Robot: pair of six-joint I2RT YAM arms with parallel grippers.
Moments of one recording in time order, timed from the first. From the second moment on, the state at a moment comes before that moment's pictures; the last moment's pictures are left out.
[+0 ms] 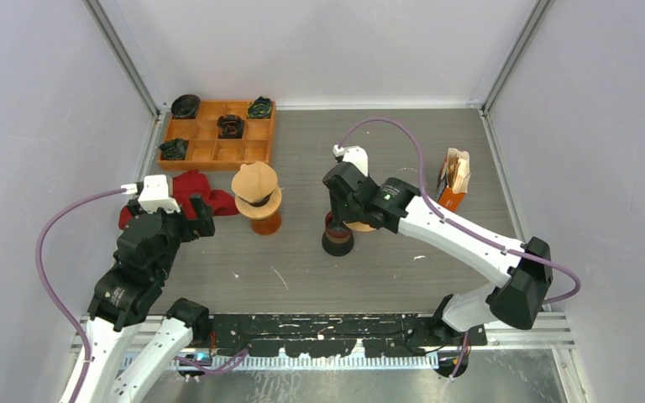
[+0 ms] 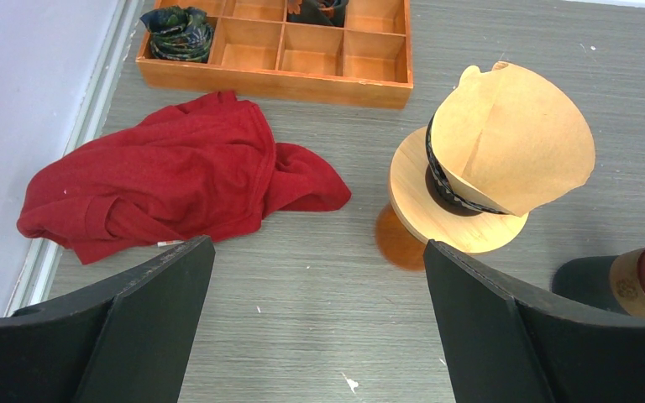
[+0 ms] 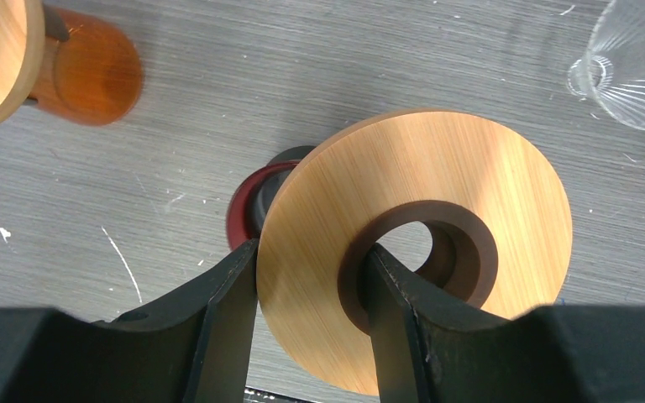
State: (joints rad) left arm -0.37 0.47 0.86 -0.68 -0.37 -0.19; right arm 0.91 1.40 1.30 -0.83 0.44 0.58
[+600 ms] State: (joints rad) left arm -0.37 0.47 0.86 -0.68 -0.37 -0.19; right arm 0.98 1.56 1.37 -0.84 0.38 0.56
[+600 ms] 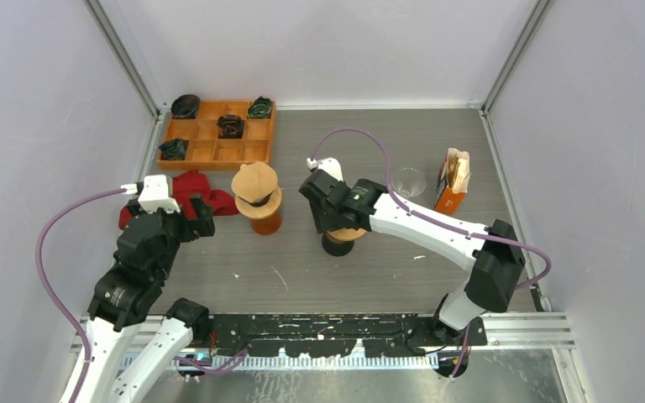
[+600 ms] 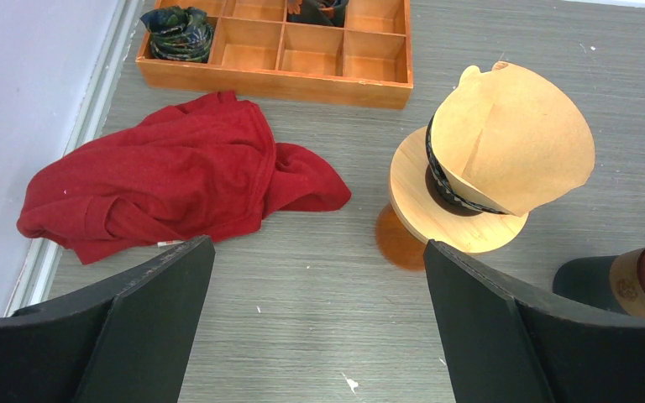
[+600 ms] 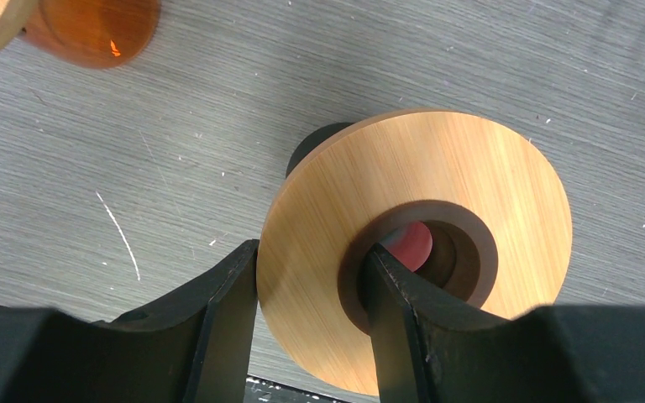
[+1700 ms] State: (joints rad) left arm -0.37 0.47 0.86 -0.68 -0.37 -0.19; right arm 0.98 1.65 1.42 -0.82 0.36 0.53
